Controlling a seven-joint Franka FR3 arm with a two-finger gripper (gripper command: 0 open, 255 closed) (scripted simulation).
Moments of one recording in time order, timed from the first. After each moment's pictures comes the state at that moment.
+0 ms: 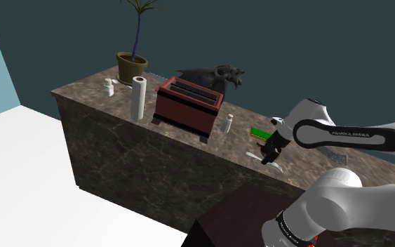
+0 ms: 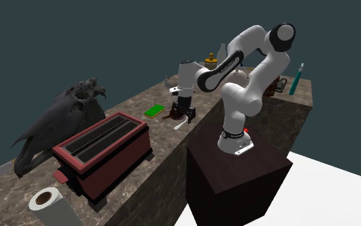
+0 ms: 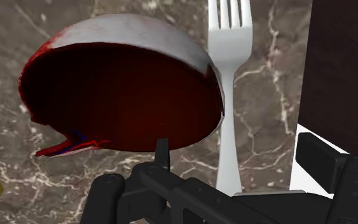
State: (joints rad) arm 0.00 -0.85 -0.70 -3.00 -0.53 2.28 -0.73
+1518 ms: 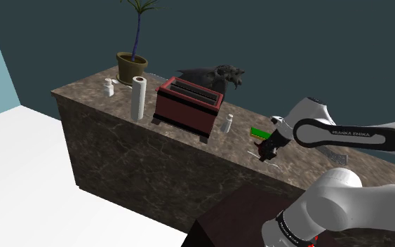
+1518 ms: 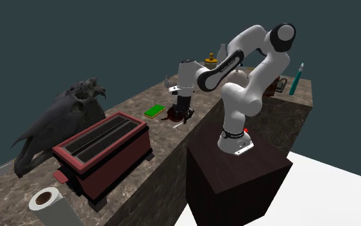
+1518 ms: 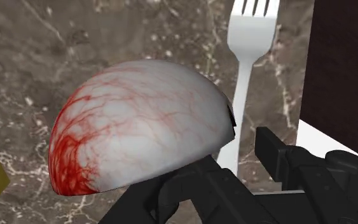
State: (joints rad) arm 0.00 -0.85 -0.69 -3.00 -0.52 2.28 -0.73
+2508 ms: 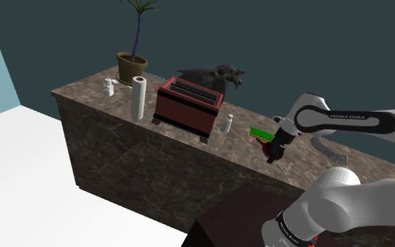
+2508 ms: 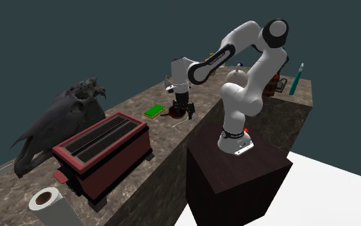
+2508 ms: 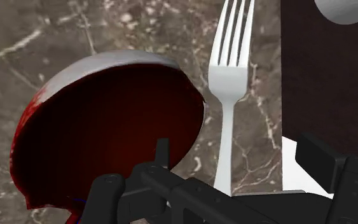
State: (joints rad) arm 0.05 -0.74 -0.78 -2.86 -0.41 2.09 -0.78
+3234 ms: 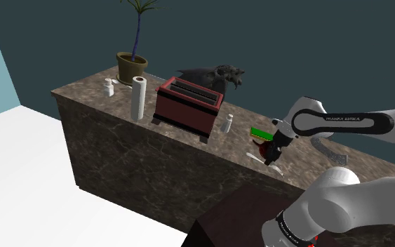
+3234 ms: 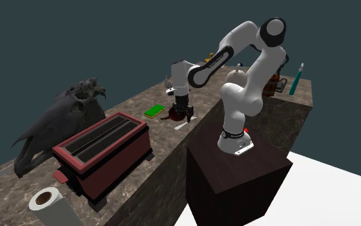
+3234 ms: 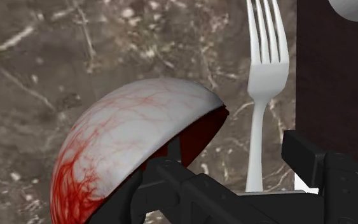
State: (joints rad) arm 0.06 -0.70 -0.81 -2.88 -0.42 2.16 -0.78
